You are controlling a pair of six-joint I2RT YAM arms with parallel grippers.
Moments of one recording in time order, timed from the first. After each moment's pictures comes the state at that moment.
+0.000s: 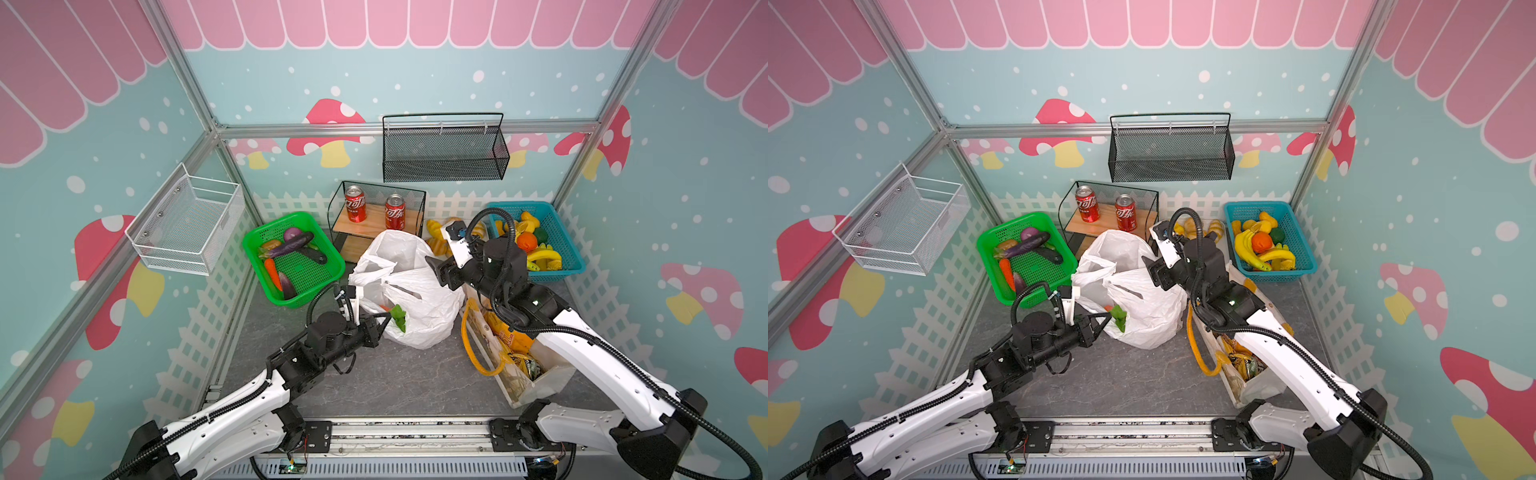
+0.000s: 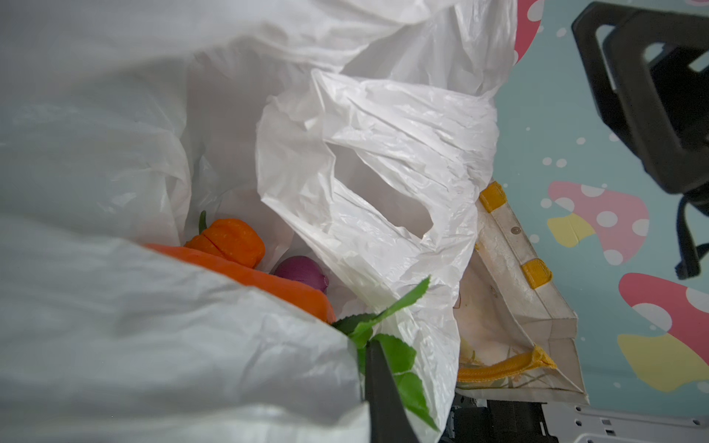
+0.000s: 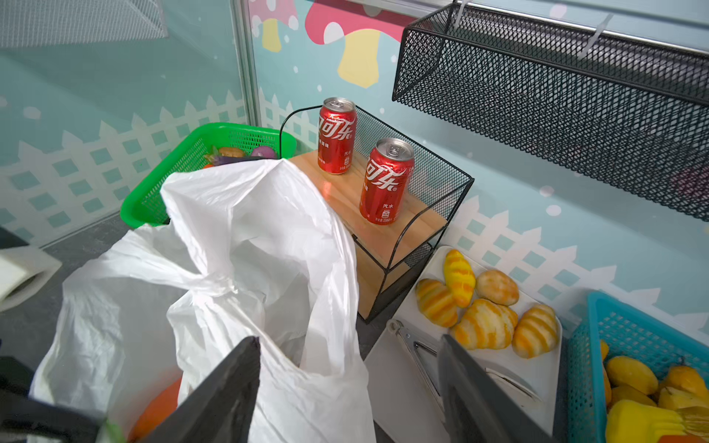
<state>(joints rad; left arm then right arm) -0.78 0.87 0.53 0.05 0.05 -0.81 0.69 1.17 1.19 -0.30 0.09 -0.17</state>
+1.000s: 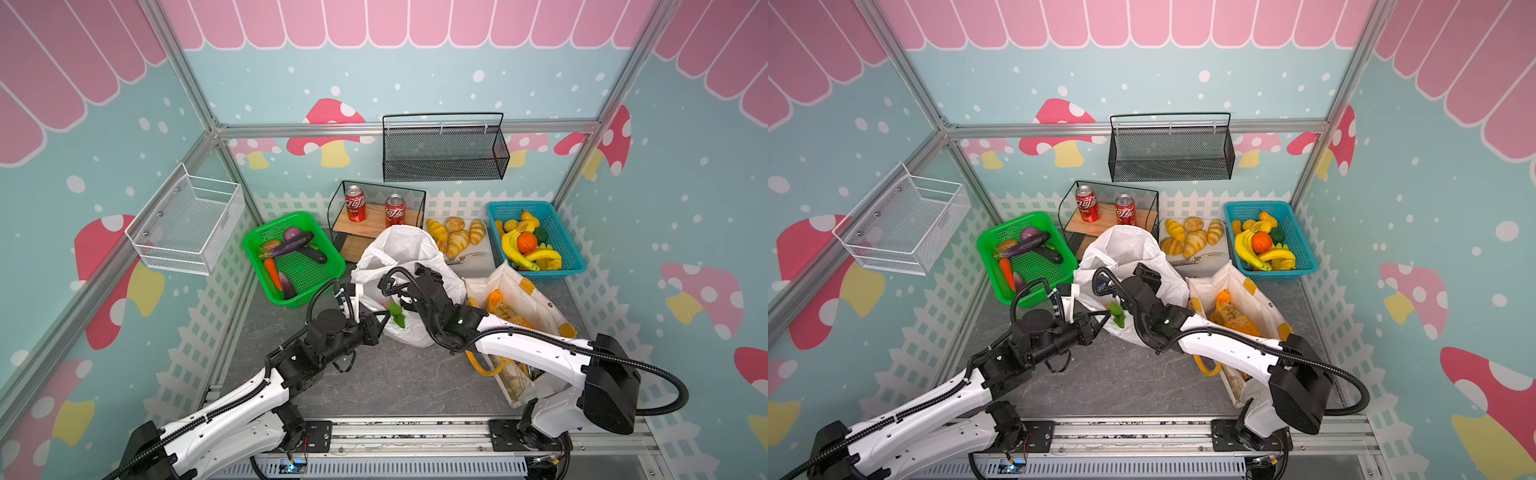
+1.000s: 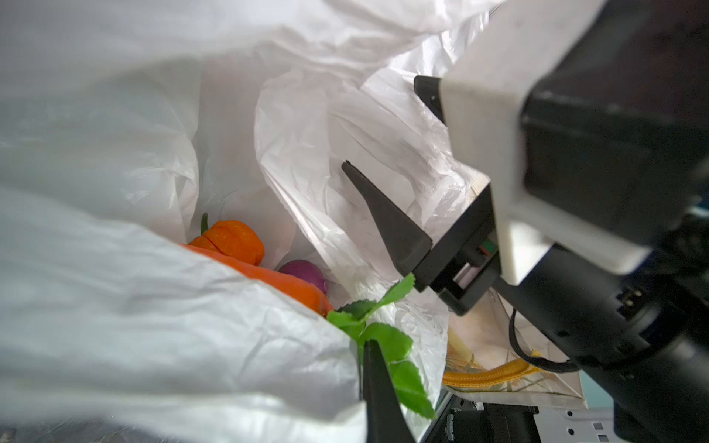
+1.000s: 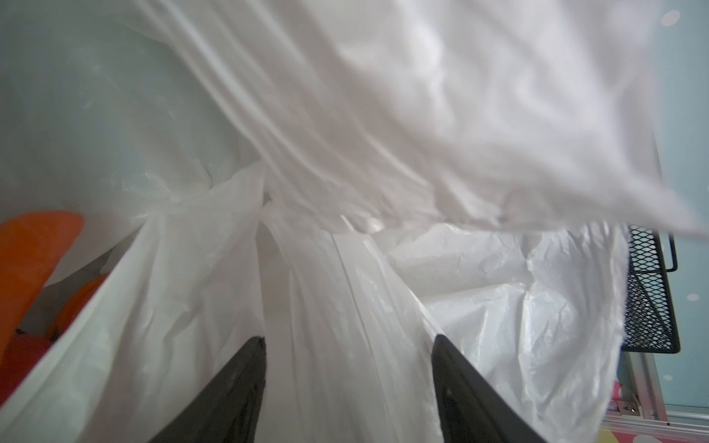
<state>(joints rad) -0.78 0.87 0.56 0.01 0.04 -0.80 0.96 1.50 1.09 -0.03 0.69 -0.77</state>
